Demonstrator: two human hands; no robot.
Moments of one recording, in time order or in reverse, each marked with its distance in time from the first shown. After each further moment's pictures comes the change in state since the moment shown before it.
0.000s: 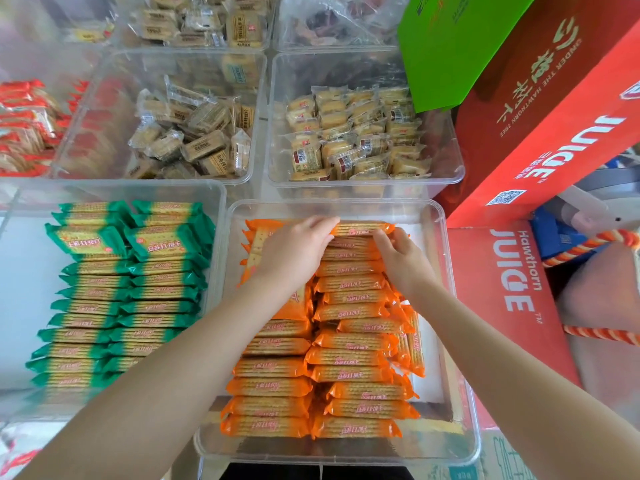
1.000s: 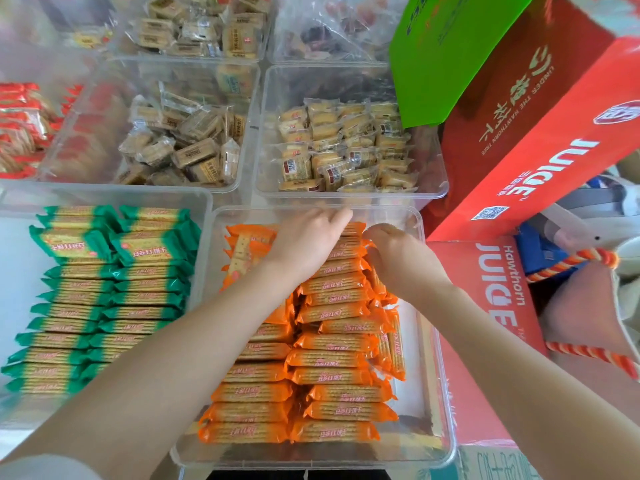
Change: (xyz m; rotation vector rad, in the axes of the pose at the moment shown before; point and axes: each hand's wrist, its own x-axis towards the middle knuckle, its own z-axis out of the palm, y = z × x) left_hand 0.035 0.025 -0.007 0.180 0.019 0.148; right_hand 0.004 -0.014 -0.038 -0.750 -0.016 -0.570
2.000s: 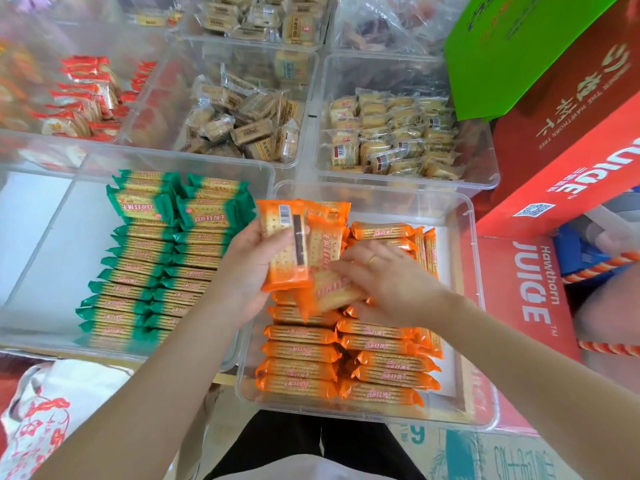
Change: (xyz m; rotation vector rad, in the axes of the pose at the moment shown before) left_hand -0.128 -0.019 -0.075 -1.700 0.252 -1.026; right_hand -0.031 -0.067 0.031 -0.189 0.142 -0.725
